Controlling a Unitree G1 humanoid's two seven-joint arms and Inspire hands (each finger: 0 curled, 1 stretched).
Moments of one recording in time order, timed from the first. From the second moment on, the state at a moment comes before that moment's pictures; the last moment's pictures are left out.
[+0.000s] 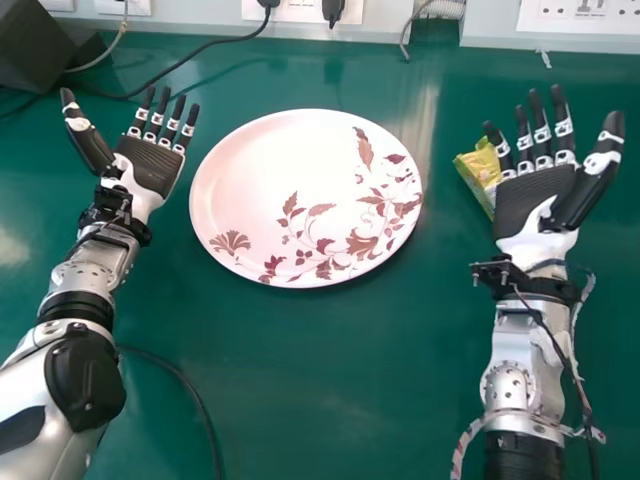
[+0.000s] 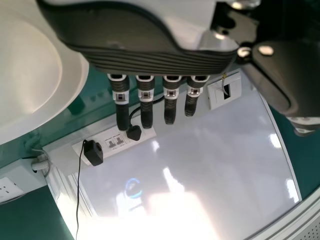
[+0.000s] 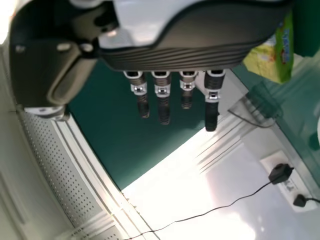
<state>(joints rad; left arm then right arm) -0.94 0.33 0.70 1.19 -0.75 0.19 -0.62 -0.30 0.08 -0.31 0.08 0.47 -0.26 0.14</state>
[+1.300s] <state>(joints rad) -0.95 0.33 0.70 1.19 -0.75 0.20 -0.64 -0.24 0.04 0.00 -0.44 -0.67 0.08 -0.33</state>
